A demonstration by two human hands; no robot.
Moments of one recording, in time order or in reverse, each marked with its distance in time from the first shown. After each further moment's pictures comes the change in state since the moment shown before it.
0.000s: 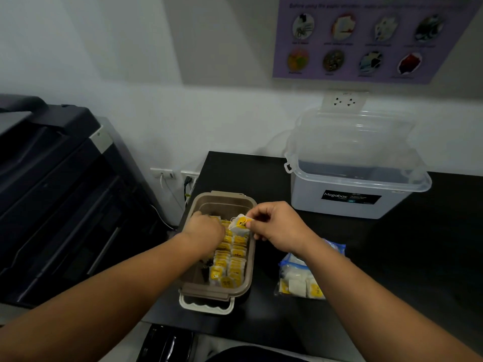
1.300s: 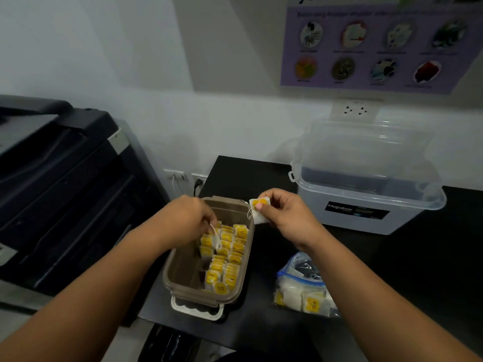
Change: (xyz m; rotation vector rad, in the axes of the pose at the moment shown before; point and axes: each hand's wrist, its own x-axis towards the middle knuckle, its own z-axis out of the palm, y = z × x) left_hand -0.059 -0.040 -0.059 -0.704 0.203 -0.126; right_hand 0.019 0.010 -0.037 0.350 0.045 -0.114
